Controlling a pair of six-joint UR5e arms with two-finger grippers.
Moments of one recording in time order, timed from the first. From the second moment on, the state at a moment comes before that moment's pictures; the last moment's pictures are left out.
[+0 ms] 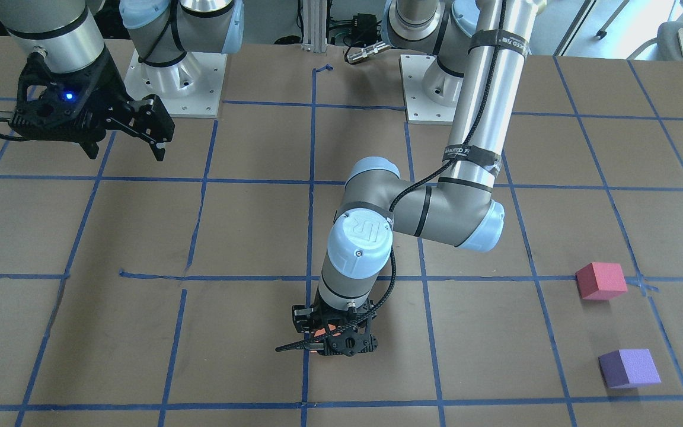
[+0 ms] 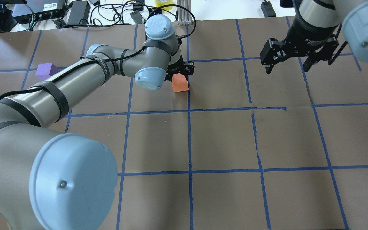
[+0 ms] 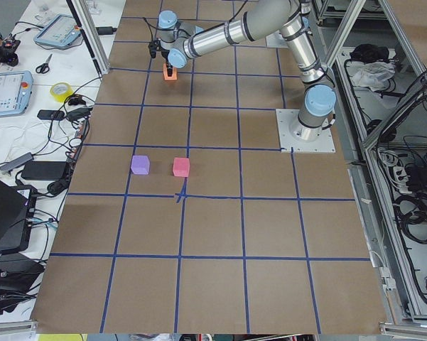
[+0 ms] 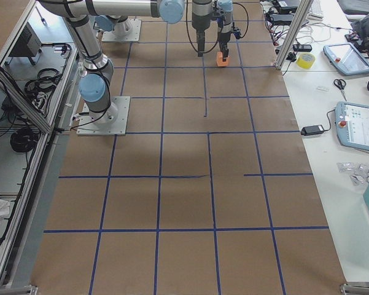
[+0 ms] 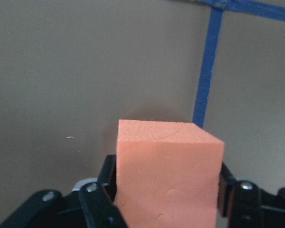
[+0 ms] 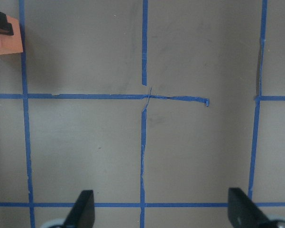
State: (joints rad) left arm -1.83 -2.23 -1.44 -0.89 1.51 -0.36; right arm 1.55 -1.60 1.62 -1.63 -1.58 0.01
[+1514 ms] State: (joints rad) left arm -1.11 -2.06 -1.45 -1.13 1.56 0.45; right arm 1.55 -1.62 1.60 -1.64 -1.57 0.02
